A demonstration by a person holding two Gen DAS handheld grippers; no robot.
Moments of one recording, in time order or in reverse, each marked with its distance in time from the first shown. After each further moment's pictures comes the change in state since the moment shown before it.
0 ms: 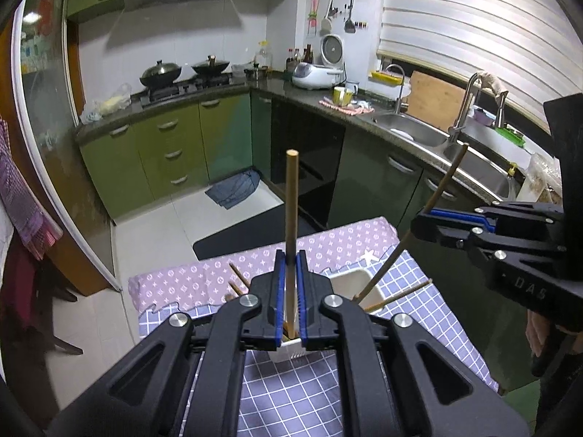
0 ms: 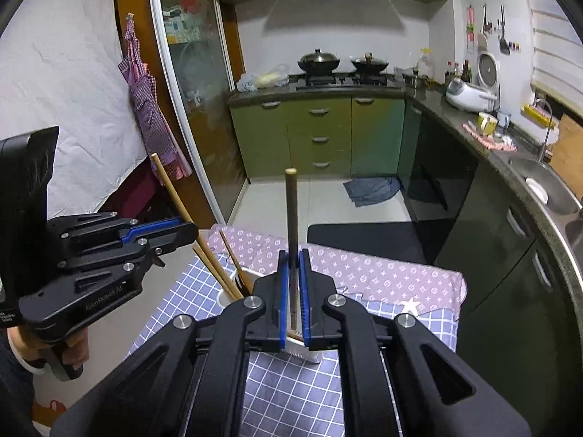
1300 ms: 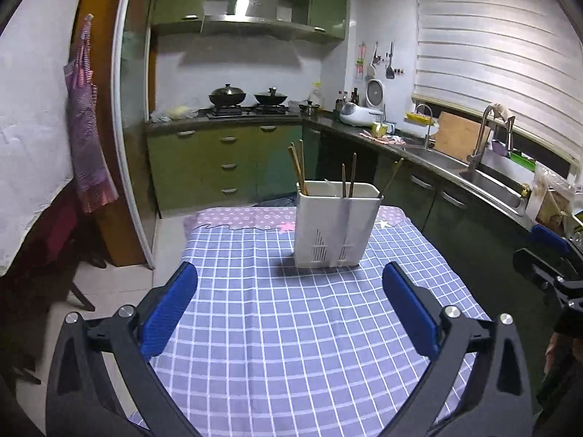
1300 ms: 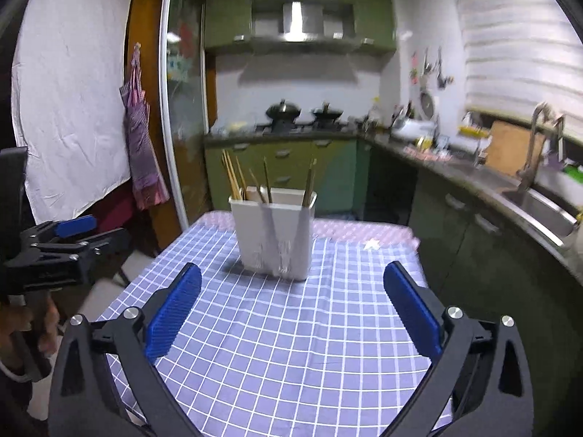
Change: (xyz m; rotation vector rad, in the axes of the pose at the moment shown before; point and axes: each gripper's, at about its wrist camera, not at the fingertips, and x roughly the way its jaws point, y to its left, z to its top) left arm -0.158 -0.030 -0.217 -0.144 -0.221 0.180; right arm -0.142 0.067 -0.262 0.012 -0.318 -0.213
